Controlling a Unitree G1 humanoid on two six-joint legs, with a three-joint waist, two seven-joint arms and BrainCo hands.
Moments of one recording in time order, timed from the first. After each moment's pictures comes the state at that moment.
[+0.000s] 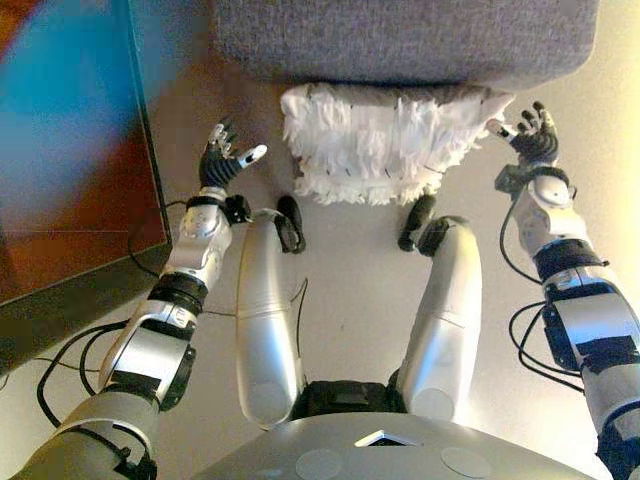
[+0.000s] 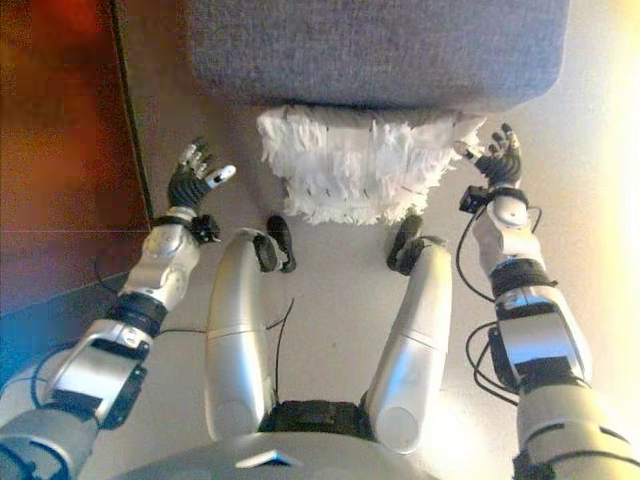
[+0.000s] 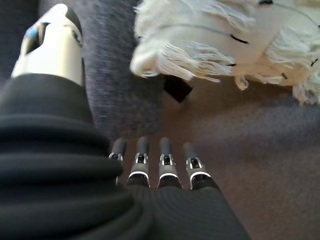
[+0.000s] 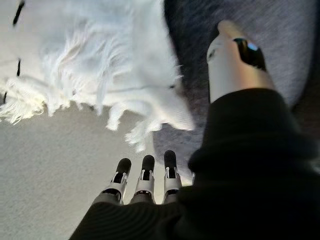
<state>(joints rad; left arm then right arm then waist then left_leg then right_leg) -0.59 0.43 -0.30 0.70 -0.64 -0.24 0.12 -0.78 -0.59 0.21 0.97 0.69 -0.10 -0.18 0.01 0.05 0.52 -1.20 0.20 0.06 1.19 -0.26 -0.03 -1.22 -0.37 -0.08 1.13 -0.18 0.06</state>
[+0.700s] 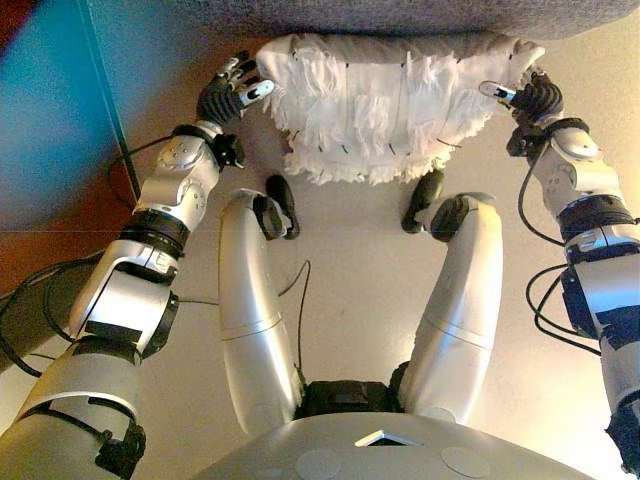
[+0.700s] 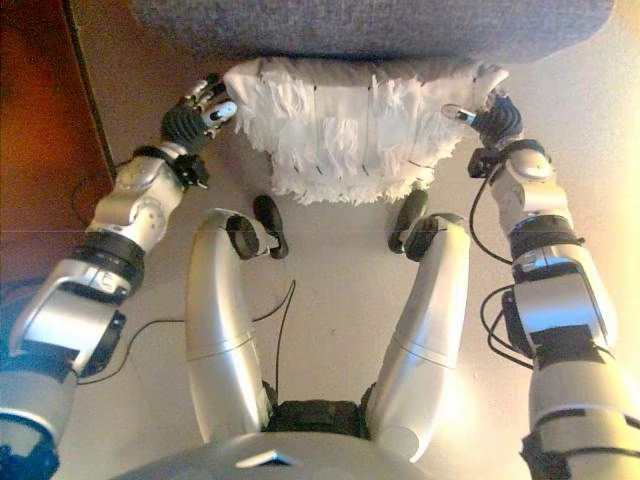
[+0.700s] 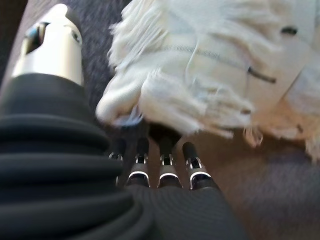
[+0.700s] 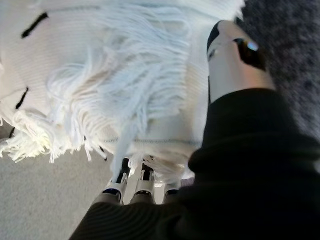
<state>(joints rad) -0.91 0.54 -0.46 0.77 -0.82 0.00 -0.11 -0.99 -0.66 0.34 1.03 0.69 -0.01 0.15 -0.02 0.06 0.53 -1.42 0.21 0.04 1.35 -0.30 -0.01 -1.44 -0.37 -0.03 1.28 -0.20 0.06</state>
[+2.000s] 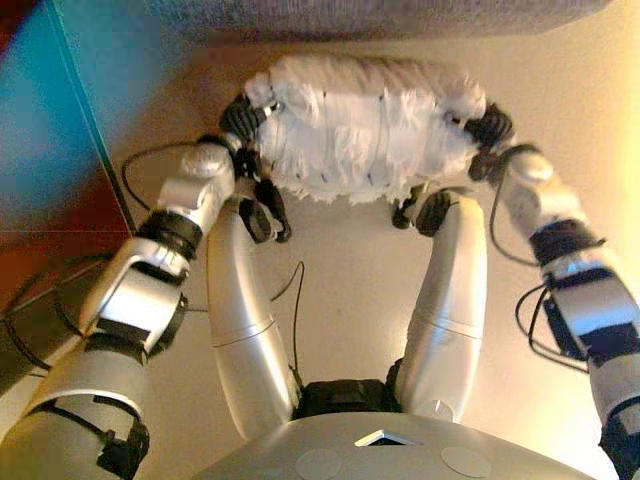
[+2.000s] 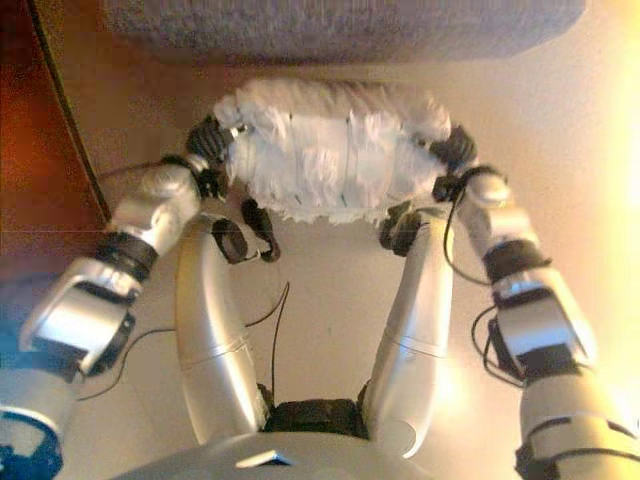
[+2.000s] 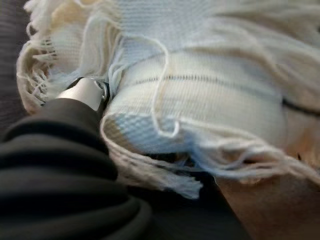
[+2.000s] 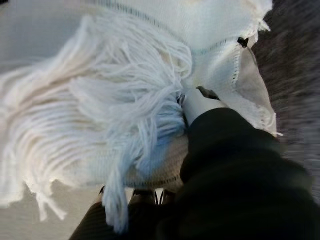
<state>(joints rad) -0.74 0.48 -0.43 0.68 -0.66 0.01 0.05 -0.69 -0.54 0.35 0.74 0.73 -0.01 0.01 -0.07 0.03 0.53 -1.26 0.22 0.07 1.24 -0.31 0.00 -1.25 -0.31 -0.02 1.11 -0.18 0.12</state>
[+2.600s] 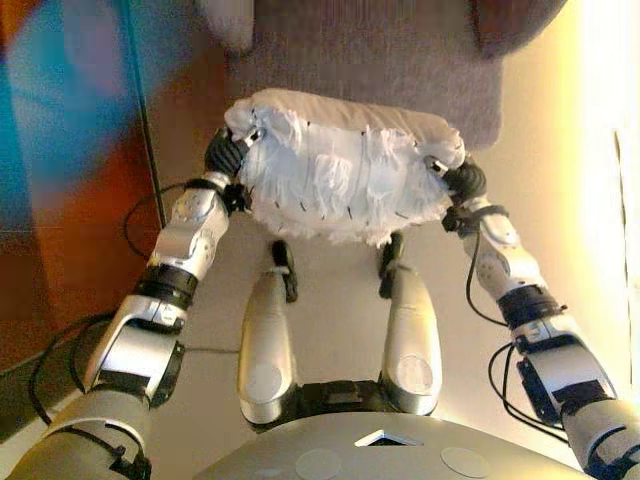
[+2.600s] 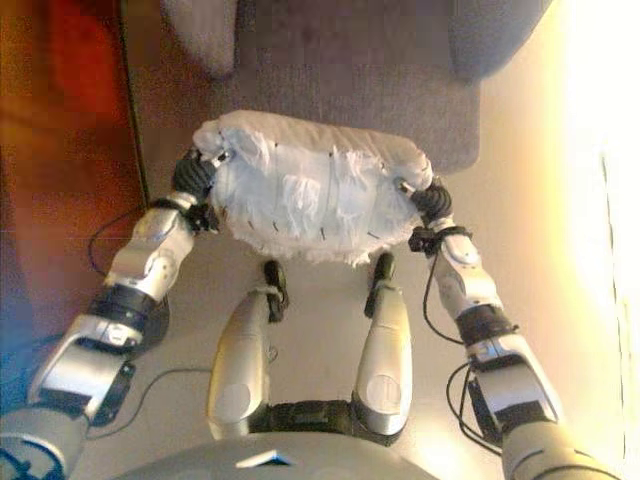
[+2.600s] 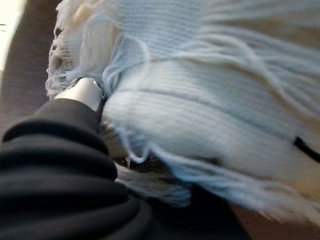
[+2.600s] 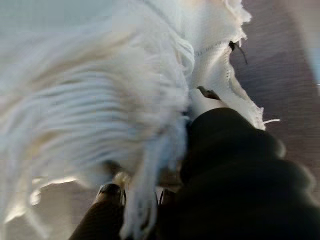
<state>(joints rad) -0.47 0.45 -0.23 0.42 -0.64 -0.04 0.06 -0.45 -0.43 0.23 0.49 0.72 -0.09 0.01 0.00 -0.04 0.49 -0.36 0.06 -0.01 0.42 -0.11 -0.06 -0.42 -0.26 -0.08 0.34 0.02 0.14</state>
